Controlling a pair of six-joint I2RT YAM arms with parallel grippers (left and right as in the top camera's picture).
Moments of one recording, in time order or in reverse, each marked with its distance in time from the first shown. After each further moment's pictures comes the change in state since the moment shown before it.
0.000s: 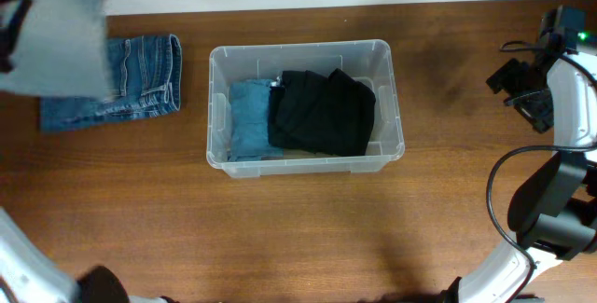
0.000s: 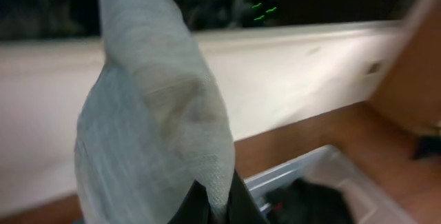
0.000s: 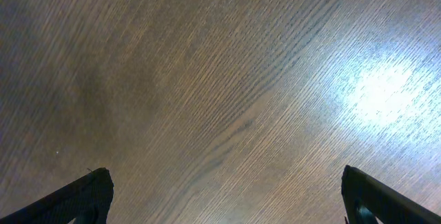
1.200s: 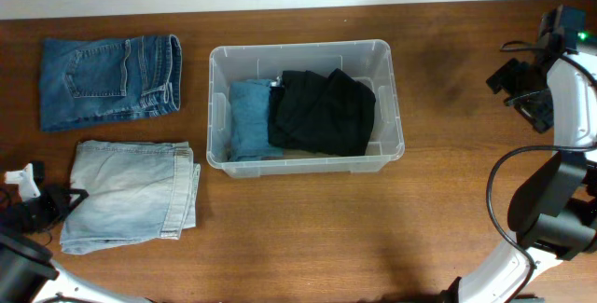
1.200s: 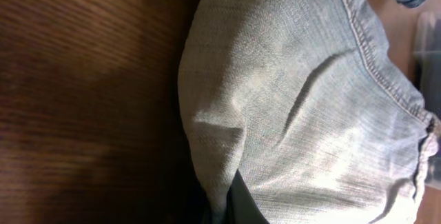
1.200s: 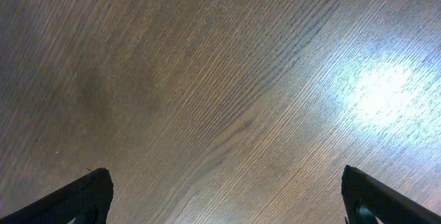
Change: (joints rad) left arm 0.448 0.501 -0.866 0.070 -0.302 0.397; right arm 0.000 0.000 0.000 0.000 0.000 0.000
